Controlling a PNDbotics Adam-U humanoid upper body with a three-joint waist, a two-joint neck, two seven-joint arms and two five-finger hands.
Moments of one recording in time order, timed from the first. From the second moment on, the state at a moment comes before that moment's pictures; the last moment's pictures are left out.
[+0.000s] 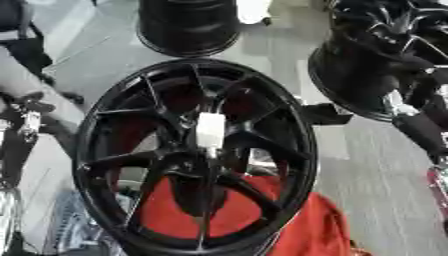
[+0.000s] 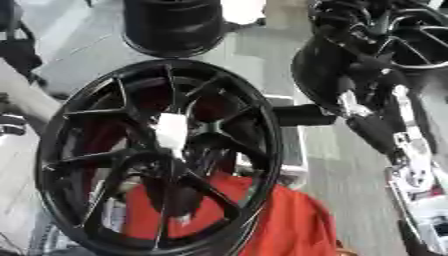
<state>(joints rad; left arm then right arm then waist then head) -0.16 0.15 0.33 -1.65 -0.18 -0.10 -0.18 -0.21 -0.35 0.07 -1.77 0.07 -0.05 -0.19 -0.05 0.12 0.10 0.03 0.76</state>
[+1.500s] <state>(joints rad) -0.16 0.15 0.31 -1.65 -0.19 -0.10 -0.21 -0.85 -0.70 0.61 -1.94 0.06 0.05 0.21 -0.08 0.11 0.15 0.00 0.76</state>
